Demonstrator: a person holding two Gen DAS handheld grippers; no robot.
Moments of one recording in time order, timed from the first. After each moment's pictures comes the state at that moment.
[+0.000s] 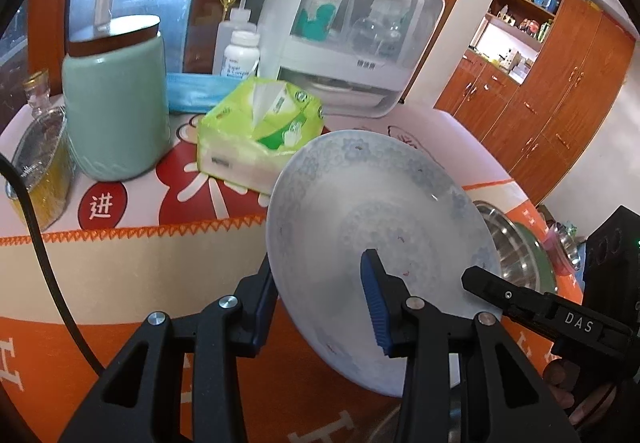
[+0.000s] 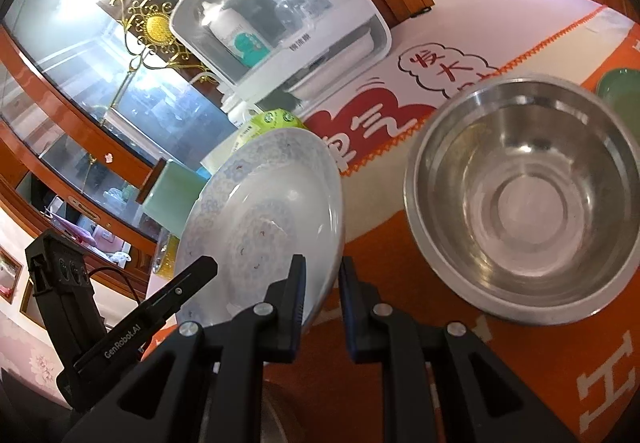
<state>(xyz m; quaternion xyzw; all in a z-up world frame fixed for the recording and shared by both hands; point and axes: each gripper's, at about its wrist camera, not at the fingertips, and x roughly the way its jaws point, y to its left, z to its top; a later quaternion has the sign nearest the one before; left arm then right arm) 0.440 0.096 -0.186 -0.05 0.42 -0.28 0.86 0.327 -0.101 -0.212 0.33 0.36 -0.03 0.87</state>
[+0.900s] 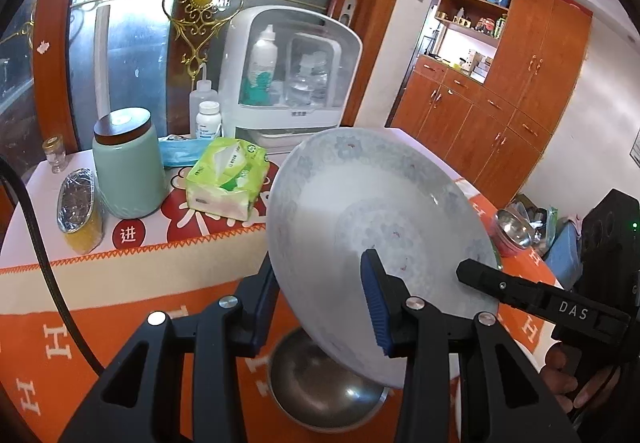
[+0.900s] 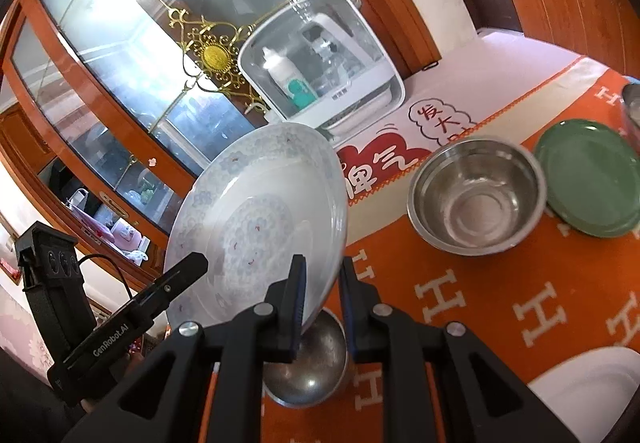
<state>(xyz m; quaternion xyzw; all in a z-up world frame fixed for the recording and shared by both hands) 0.331 0.107 -0.078 -0.02 0.36 -0.32 0.88 0.223 -0.079 -0.120 0.30 0.32 -0.03 0.90</state>
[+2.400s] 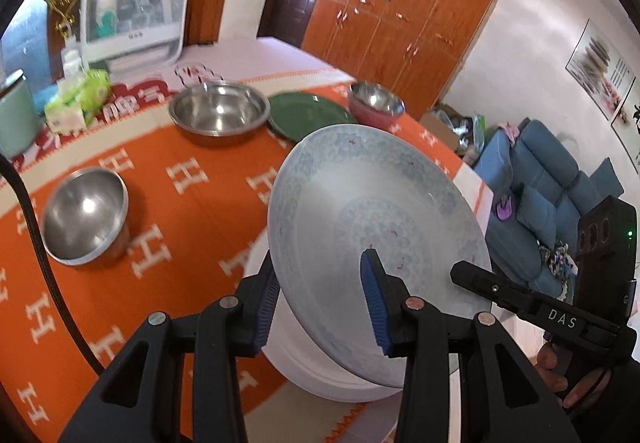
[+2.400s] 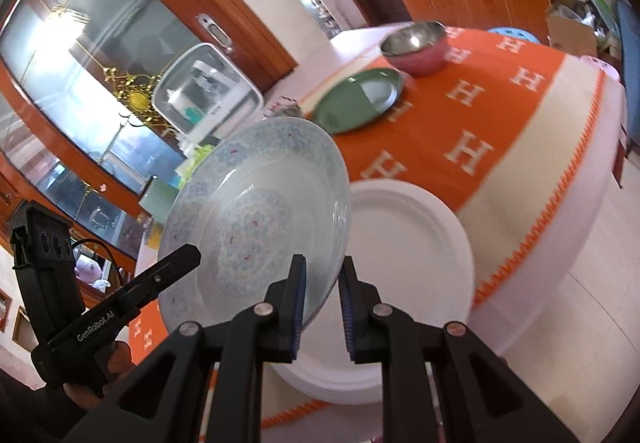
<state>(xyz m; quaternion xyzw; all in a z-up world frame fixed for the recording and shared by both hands) 0.126 -0.023 -0.120 0.05 0.44 -0.45 0.77 -0.045 -0.138 -0.153 0.35 0.33 -0.18 0.86</state>
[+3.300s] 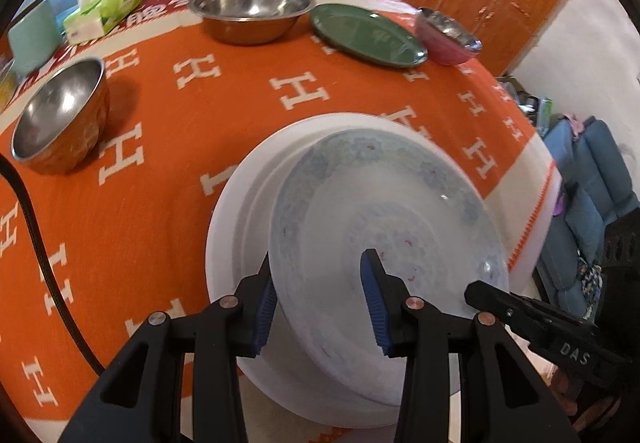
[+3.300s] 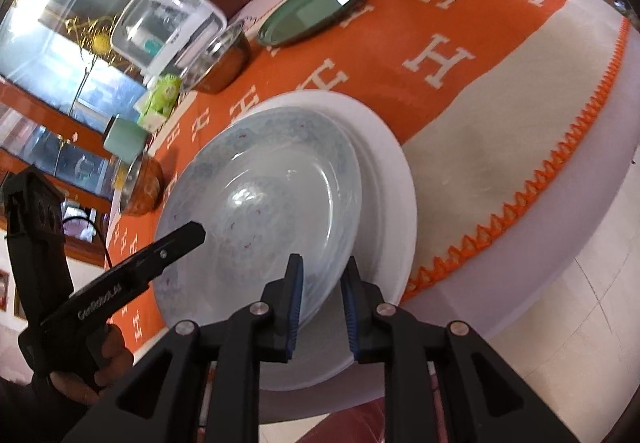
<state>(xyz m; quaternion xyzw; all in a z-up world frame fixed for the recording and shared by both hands) 0.120 -0.069 -0.200 0.07 0.55 -0.32 0.77 -0.032 -0.184 -0.224 0.36 0.45 -0.11 0.81</state>
